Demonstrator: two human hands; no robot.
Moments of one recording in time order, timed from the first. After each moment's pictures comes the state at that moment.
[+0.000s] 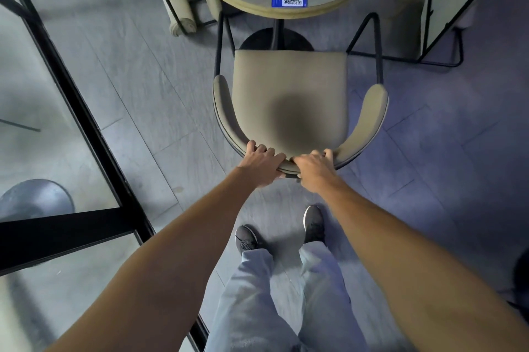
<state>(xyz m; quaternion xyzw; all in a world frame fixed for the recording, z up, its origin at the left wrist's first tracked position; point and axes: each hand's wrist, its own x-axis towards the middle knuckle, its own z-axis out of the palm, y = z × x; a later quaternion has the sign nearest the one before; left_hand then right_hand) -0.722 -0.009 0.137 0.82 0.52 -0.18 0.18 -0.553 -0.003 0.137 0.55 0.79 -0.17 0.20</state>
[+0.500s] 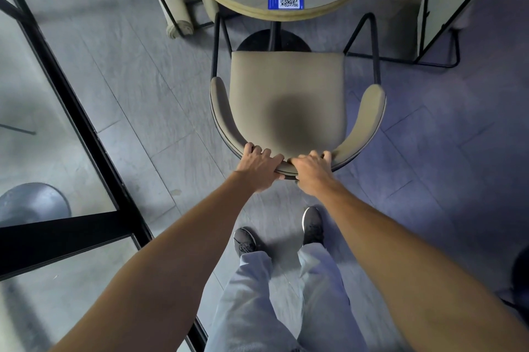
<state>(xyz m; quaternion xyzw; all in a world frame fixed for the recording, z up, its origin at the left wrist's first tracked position) -0.721 -0.008 0.136 0.82 0.52 -0.19 0.13 -0.555 -0.002 0.135 0.56 0.78 -0.16 0.20</state>
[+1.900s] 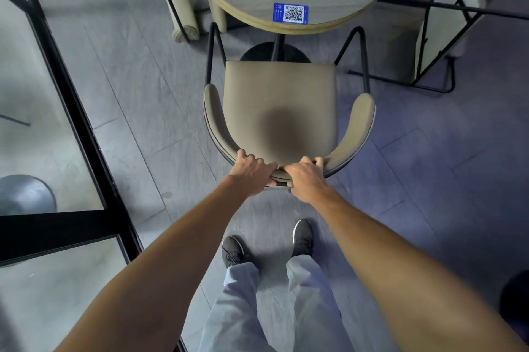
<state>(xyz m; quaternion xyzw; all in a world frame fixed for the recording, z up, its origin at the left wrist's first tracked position) -0.716 -0.007 0.154 0.81 0.53 -0.22 0.10 -0.547 0.006 0.143 0.52 0.82 -0.18 0.15</state>
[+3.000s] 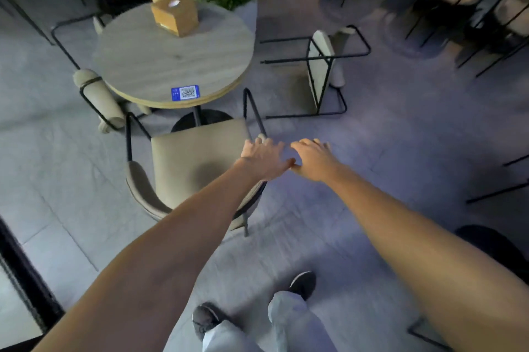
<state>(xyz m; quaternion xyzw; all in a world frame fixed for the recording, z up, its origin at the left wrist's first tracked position) -0.507 0.072 0.317 0.85 0.49 -0.14 0.14 -0.346 0.042 0.312 0.66 0.73 -0.15 0.07</state>
